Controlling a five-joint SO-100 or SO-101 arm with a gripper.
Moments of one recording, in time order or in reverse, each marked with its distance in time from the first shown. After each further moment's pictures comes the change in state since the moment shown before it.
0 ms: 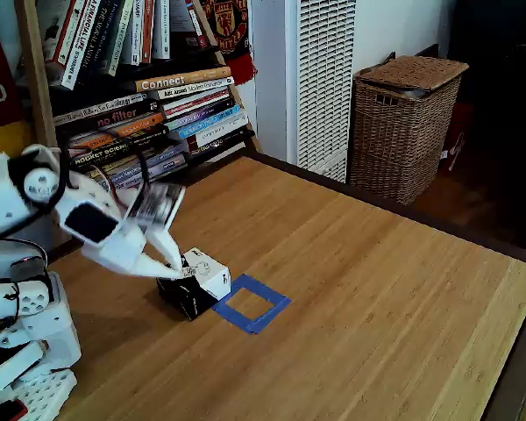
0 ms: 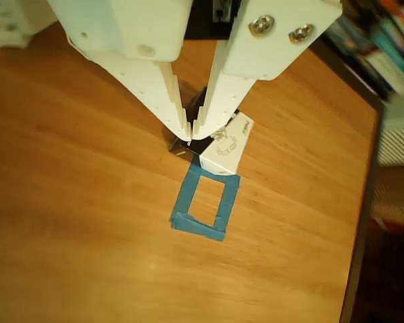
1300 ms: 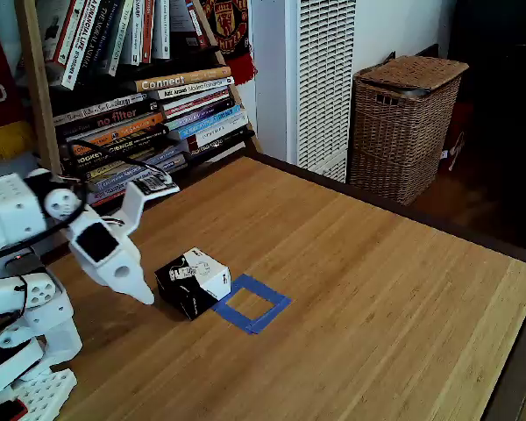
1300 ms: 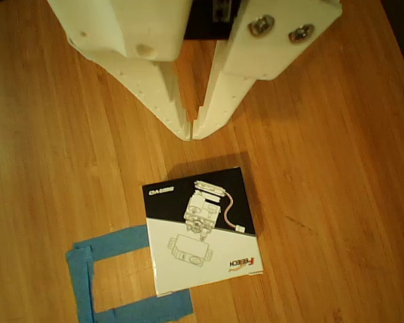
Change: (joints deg) arm -14.1 -1.8 13.0 0.4 -43.2
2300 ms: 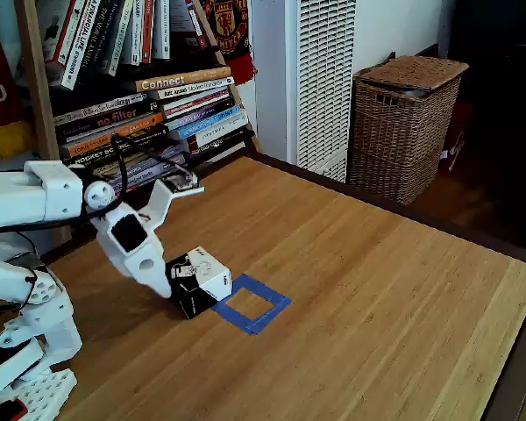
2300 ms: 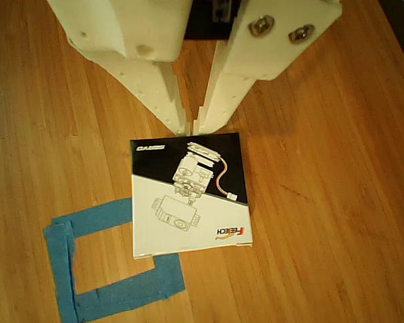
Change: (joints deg) arm -2.0 -23.3 -7.7 -14.0 3.9
